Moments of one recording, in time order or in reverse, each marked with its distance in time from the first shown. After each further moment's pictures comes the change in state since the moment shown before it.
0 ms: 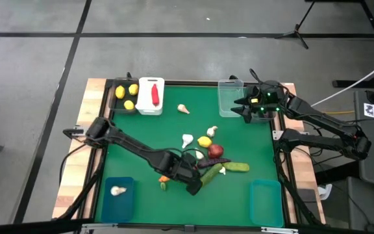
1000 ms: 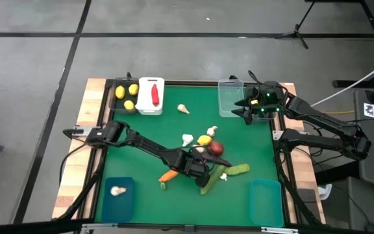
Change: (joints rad) left arm 0.085 0.165 0.019 0.084 -0.006 -0.011; right arm 0.000 0.000 0.000 -0.041 -0.013 -0.030
